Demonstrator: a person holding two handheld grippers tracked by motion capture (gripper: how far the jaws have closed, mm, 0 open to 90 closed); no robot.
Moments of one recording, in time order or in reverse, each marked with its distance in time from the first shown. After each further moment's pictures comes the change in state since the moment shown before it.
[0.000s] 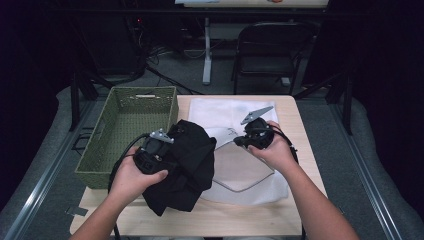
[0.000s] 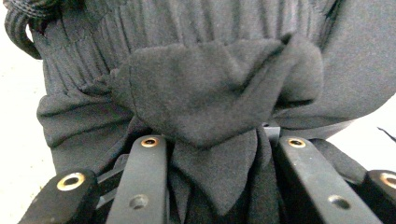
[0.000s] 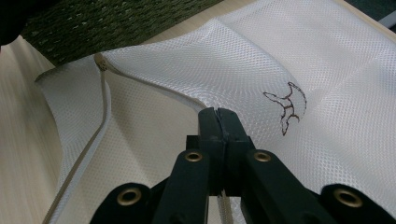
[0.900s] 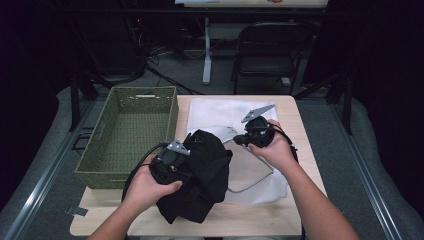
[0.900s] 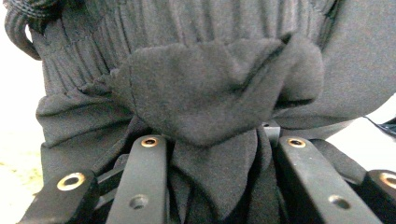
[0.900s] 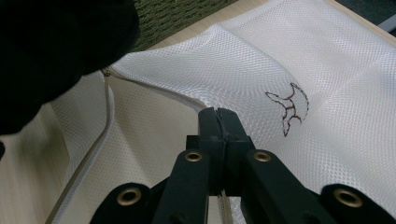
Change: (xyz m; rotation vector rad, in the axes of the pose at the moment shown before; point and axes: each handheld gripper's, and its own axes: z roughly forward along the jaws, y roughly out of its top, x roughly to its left) left arm -0.031 0.002 0.026 0.011 -0.062 0.080; right arm -0.002 0.002 -0.002 -0.021 0.011 0.014
